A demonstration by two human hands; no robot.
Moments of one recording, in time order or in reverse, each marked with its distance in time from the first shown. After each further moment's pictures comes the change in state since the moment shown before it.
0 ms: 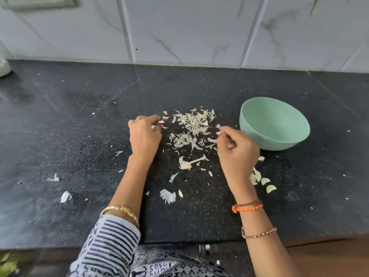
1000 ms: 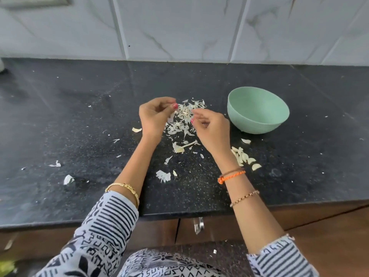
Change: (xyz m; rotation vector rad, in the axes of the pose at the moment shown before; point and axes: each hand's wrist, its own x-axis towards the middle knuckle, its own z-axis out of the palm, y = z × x) left_hand -0.018 0.041 -0.004 -0.887 -0.064 -0.006; right_hand 0.008 -0.027 -0.002 0.149 -0.394 0.126
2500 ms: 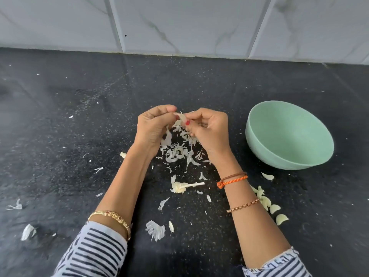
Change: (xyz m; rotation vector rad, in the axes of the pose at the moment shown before) left_hand 0.052 -0.020 0.014 -0.308 -0.038 -0.451; right_hand 0.077 0.034 0.044 0.483 -0.133 0.060
